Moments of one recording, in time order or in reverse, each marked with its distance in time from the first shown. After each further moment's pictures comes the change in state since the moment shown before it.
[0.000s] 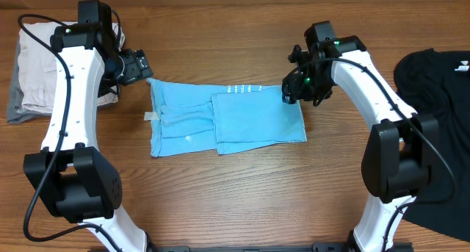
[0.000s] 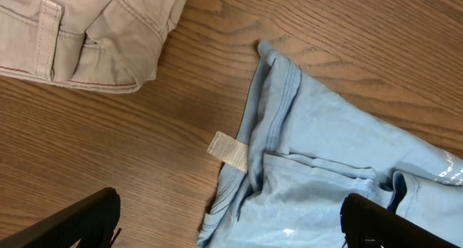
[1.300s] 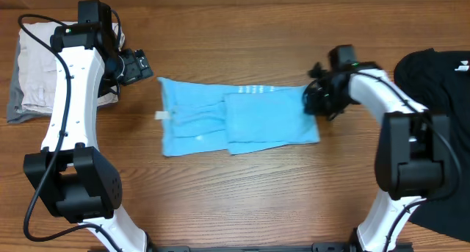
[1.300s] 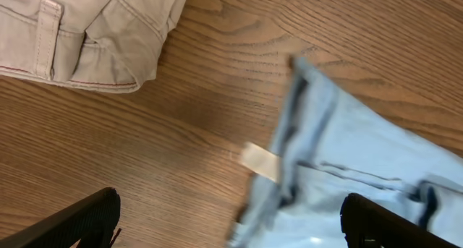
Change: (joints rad) left arm 0.000 0.000 -0.001 0.000 0.000 0.000; right arm -0.174 -0.003 -0.261 0.245 -0.105 0.002
